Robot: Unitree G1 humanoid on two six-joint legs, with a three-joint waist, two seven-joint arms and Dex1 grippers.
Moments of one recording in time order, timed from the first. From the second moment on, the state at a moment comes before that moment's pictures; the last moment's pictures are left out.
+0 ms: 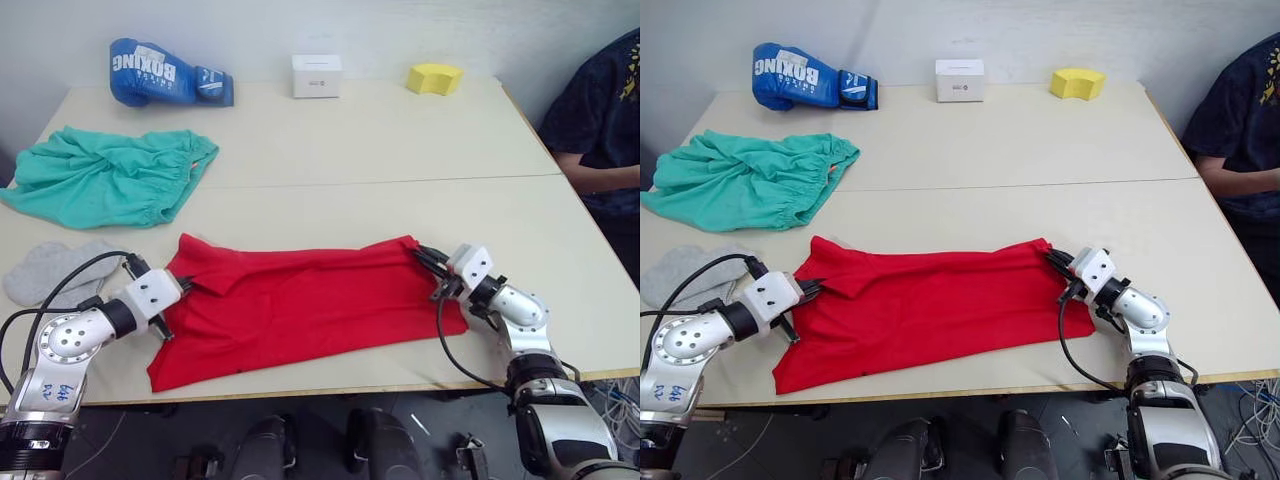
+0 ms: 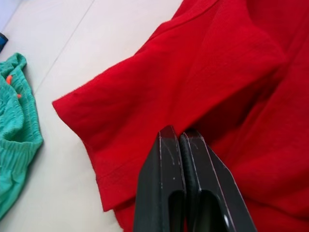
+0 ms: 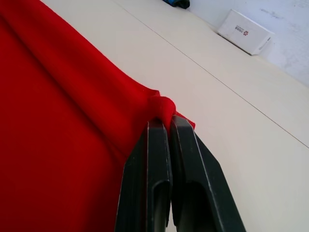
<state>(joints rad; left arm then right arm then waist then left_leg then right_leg) -0.04 0.78 0.18 0.05 -0.02 -0.14 -0.64 -0.55 -0.46 -0.10 0.90 0.10 -0.78 0.87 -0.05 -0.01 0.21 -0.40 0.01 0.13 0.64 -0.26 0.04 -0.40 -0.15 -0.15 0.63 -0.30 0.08</state>
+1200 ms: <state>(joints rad) -0.36 0.64 0.04 0.08 -0.25 0.36 -0.73 -0.52 -0.36 0.23 0.16 0.18 0.08 0.74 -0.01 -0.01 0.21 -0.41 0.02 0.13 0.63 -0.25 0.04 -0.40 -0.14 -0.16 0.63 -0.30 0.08</state>
